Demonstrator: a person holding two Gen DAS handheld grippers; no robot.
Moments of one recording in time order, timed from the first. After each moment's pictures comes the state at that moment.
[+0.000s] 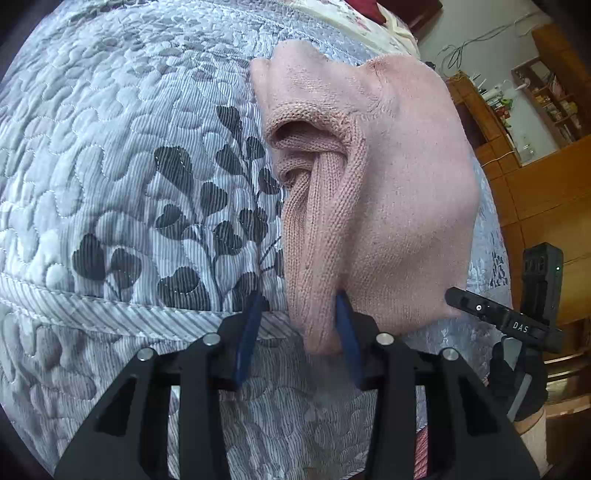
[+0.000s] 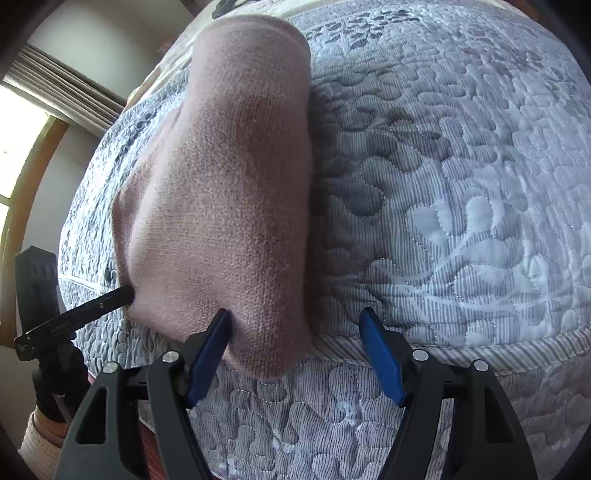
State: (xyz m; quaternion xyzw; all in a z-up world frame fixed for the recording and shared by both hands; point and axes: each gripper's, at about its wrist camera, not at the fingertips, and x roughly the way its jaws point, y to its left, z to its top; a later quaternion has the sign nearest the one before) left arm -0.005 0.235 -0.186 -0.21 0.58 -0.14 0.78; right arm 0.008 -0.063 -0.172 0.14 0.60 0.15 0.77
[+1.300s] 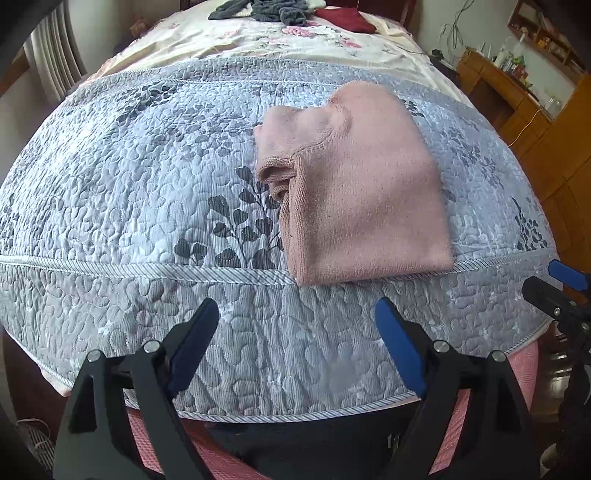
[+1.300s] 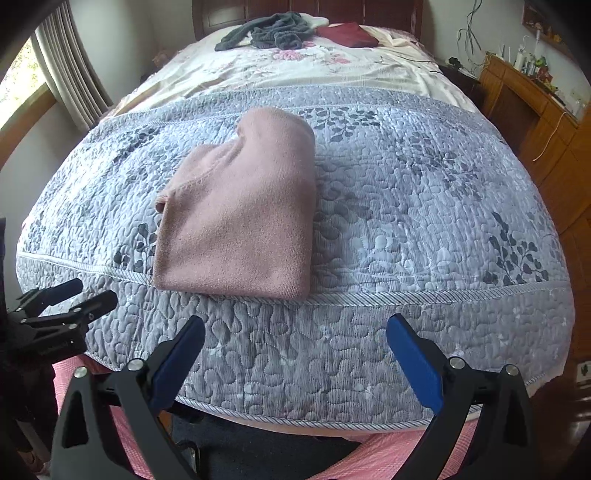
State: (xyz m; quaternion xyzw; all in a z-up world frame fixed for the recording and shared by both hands) left arm -0.084 0.193 -0.076 -0.05 0.54 -0.05 0.84; right arm -0.090 -0.026 -0.034 0.00 0.52 0.04 0.85
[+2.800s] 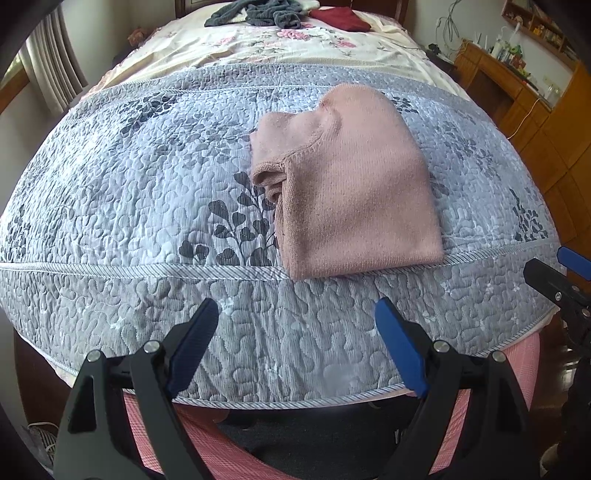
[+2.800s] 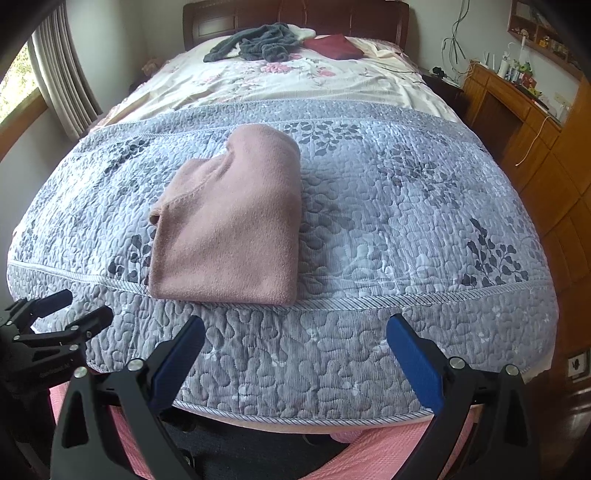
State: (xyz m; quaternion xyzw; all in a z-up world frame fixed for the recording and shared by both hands) left arm -0.096 0.179 -0.058 -0.02 0.54 -0.04 0.84; right arm -0.096 -0.031 -0.019 -0.01 0.51 0.02 0.86
